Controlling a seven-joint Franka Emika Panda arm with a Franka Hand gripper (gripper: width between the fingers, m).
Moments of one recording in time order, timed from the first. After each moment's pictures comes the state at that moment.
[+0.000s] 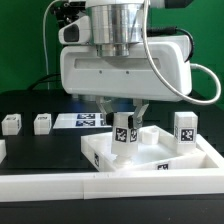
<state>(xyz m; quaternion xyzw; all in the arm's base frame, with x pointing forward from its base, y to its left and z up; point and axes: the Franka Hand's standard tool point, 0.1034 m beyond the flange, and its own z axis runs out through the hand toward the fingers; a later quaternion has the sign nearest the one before) 0.614 0.005 0.087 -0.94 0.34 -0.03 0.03</state>
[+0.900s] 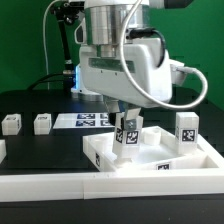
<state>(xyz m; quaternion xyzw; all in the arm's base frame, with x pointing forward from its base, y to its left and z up) 0.614 0.002 0.086 -0.80 0.60 -0.02 0.04</state>
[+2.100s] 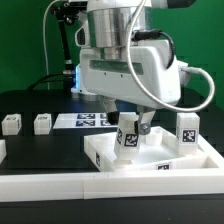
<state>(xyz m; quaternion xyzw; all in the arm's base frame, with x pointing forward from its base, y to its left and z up) 0.613 0.013 0.083 -0.89 0.45 -0.01 0.04</state>
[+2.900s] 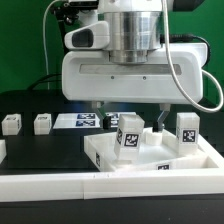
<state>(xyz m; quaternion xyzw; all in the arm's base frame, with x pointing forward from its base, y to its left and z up) 0.611 0.018 0.079 -0.99 0.13 -0.01 0.01</state>
